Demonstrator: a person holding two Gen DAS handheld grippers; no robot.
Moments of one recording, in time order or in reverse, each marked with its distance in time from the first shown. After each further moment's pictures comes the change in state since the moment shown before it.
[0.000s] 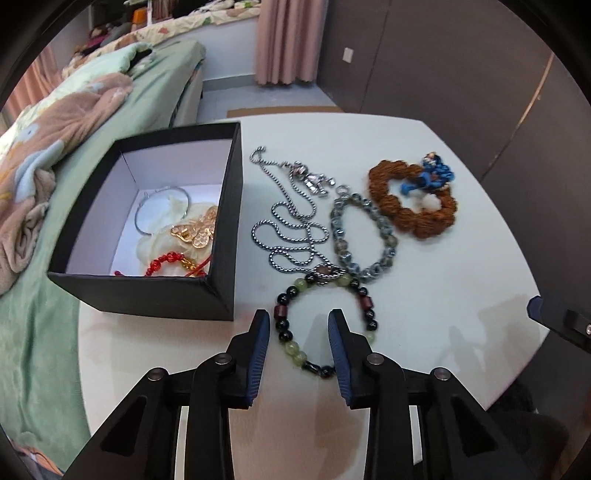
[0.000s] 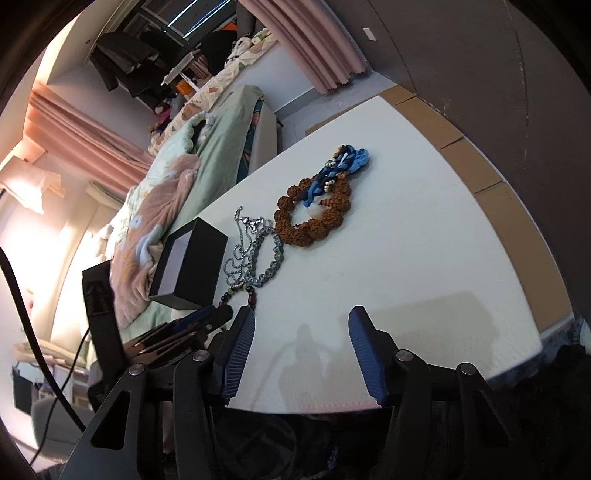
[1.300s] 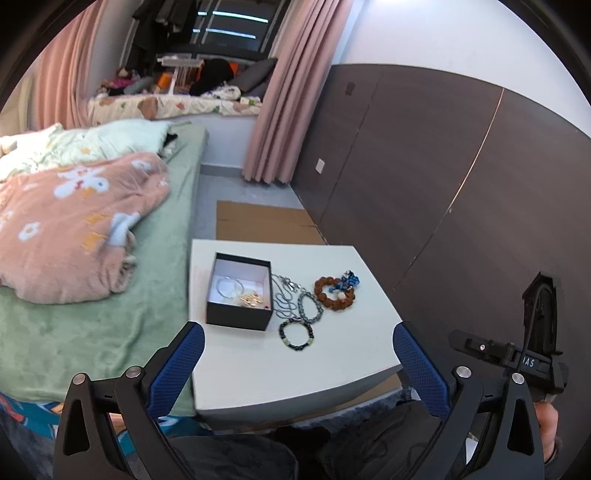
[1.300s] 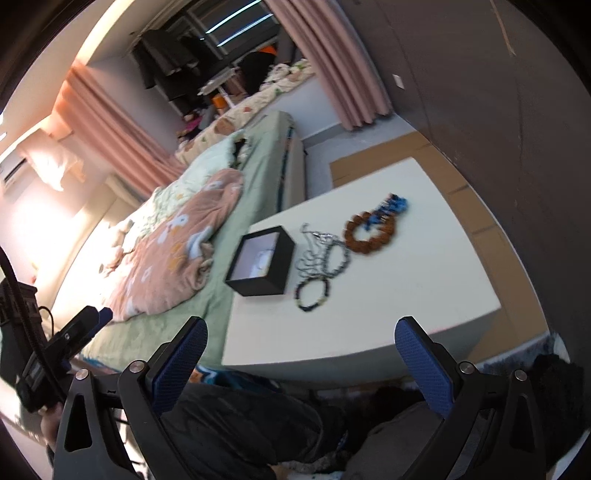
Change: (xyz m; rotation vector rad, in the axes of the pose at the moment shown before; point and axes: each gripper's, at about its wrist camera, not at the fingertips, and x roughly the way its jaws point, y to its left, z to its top) left arm -0.255 0.058 -0.049 -0.084 -0.367 -0.208; right arm -0.115 0.094 -0.044 -0.107 -0.112 -0.021
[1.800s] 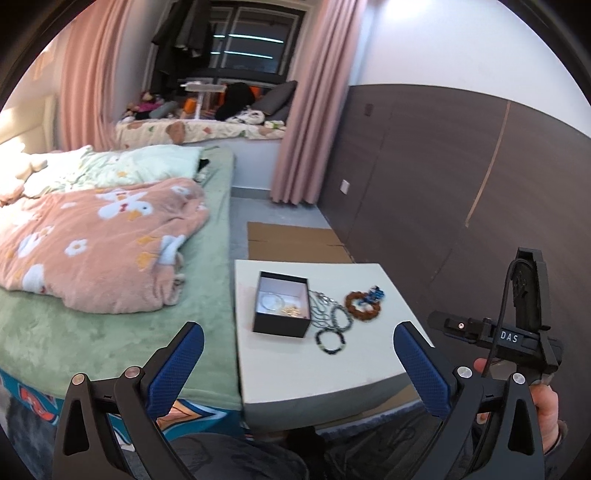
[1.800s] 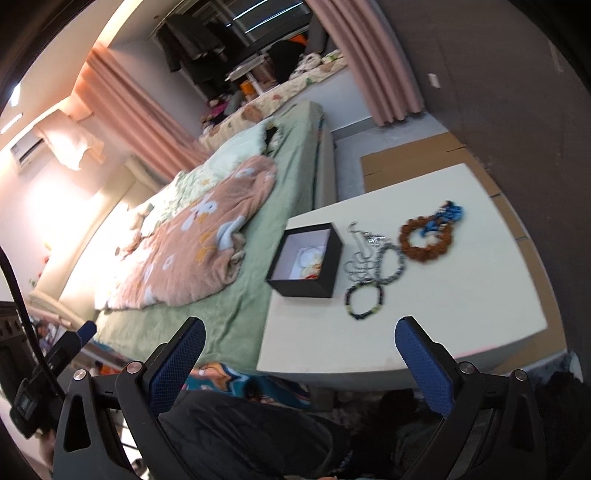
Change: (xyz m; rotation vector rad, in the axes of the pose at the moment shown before) left arm -0.073 0.008 -0.004 0.030 -0.089 0.114; right arm 0.024 0.061 0.011 -0.070 0.028 0.063
